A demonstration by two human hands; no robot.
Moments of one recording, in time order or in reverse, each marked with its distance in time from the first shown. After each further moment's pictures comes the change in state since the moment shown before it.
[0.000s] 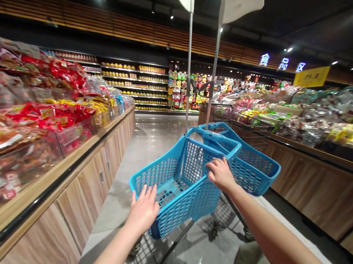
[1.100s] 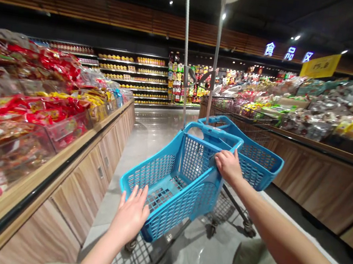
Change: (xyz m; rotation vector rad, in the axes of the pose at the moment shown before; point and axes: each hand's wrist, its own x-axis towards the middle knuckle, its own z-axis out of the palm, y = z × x) left_hand -0.017 -0.016 -0.010 0.043 -0.072 0.024; right_hand 0.003 0.024 -0.005 -0.065 0.136 0.059
